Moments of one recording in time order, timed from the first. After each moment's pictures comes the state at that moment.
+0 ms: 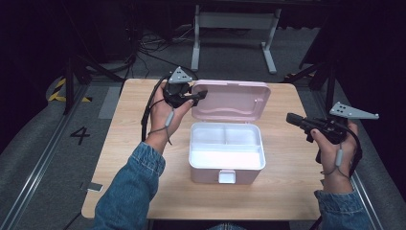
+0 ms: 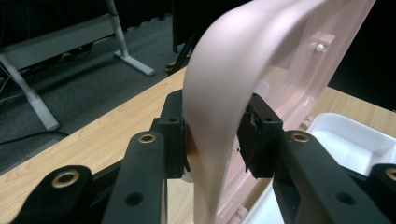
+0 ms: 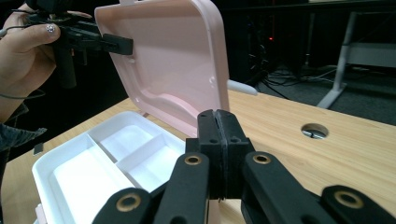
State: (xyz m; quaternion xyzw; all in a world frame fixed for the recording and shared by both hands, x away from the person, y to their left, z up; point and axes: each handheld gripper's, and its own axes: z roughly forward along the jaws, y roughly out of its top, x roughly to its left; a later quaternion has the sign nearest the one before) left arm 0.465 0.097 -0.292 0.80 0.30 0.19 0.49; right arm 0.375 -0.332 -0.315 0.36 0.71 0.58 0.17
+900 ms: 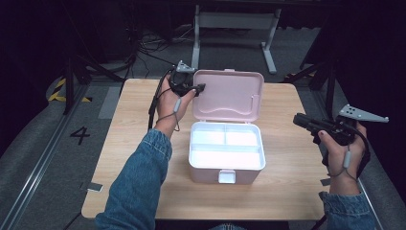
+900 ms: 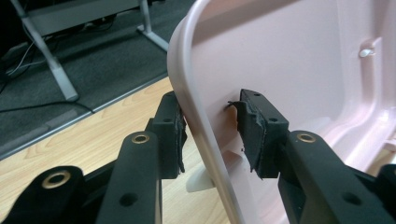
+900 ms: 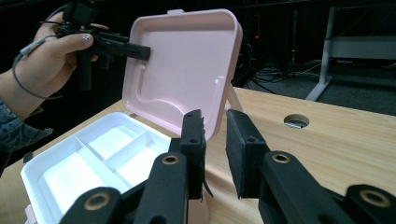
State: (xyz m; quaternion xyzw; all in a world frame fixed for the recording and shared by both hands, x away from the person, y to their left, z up) left arm 0.518 0.092 -0.314 0.79 0.37 0.19 0.45; right arm 0.372 -0.349 -0.318 0.39 0.70 0.58 0.17
